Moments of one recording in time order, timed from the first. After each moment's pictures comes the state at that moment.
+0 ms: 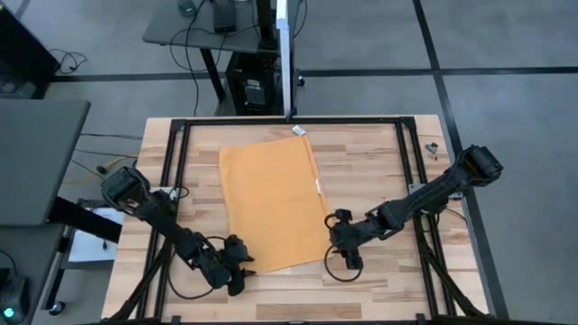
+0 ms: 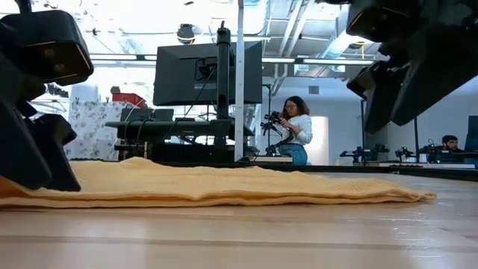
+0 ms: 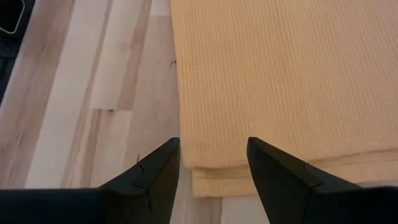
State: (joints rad) left arm -0.76 1.71 0.64 0.20 -0.47 -0.96; right arm 0.45 1.51 0.81 -0.23 0.11 0.31
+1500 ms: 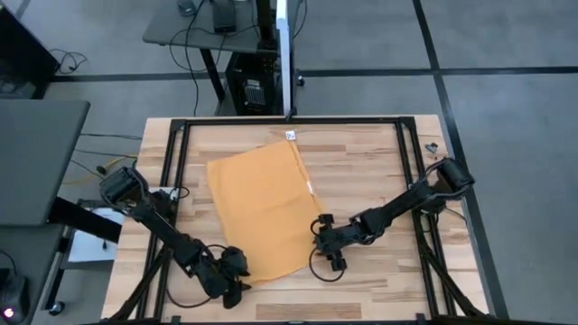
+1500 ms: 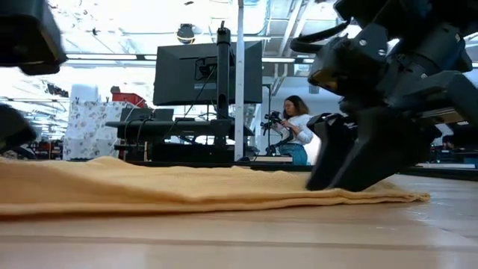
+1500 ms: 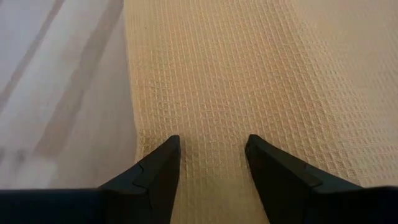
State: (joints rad) left arm -0.80 1.70 0.76 0.10 -0.36 -1.01; right arm 0.39 1.76 0.78 0.11 0.12 0.11
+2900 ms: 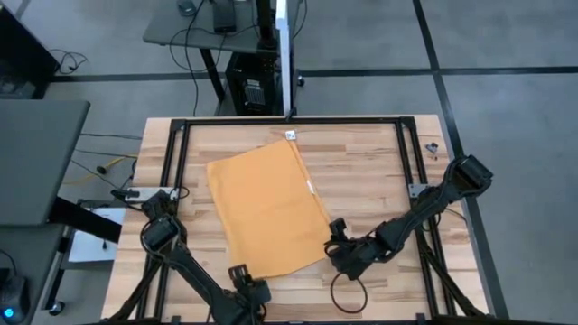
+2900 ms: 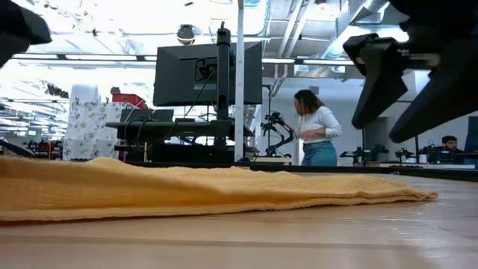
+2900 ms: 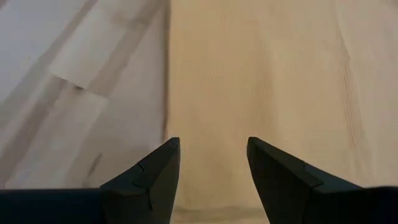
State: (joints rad) left arm -0.82 2.28 1.80 -1.17 -0.38 -1.14; right arm 0.60 1.64 0.89 -0.25 0.45 0.00
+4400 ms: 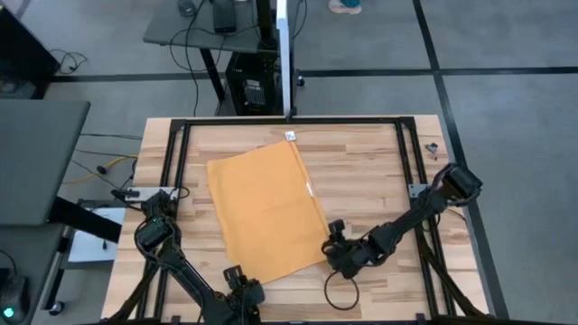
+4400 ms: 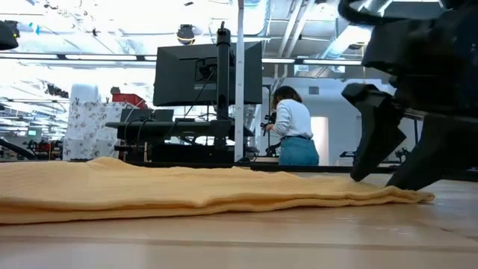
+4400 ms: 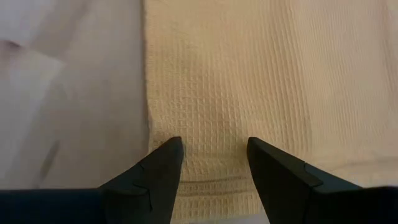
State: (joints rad) left arm -0.86 2.27 1.69 -1.10 -0.44 -1.21; right arm 0.62 1.80 0.84 -0.11 0.45 0.08
